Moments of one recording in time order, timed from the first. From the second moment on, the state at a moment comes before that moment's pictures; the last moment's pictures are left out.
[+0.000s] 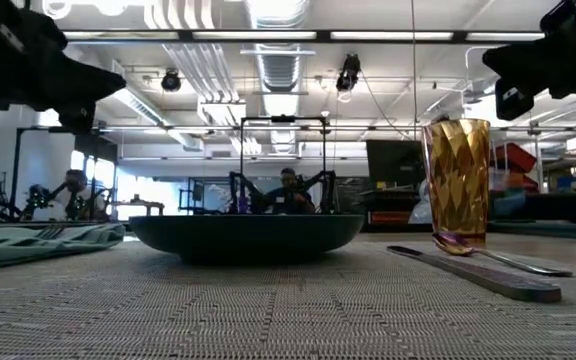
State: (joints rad) left arm -0.16 0.00 0.02 0.03 -0.19 -0.20; right arm 0.08 0.03 0.01 0.15 0.00 0.09
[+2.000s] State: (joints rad) left arm 0.08 0.26 0.01 0.02 -0.02 -0.17; right arm 0.08 0.03 0.01 0.05 0.00 0.10
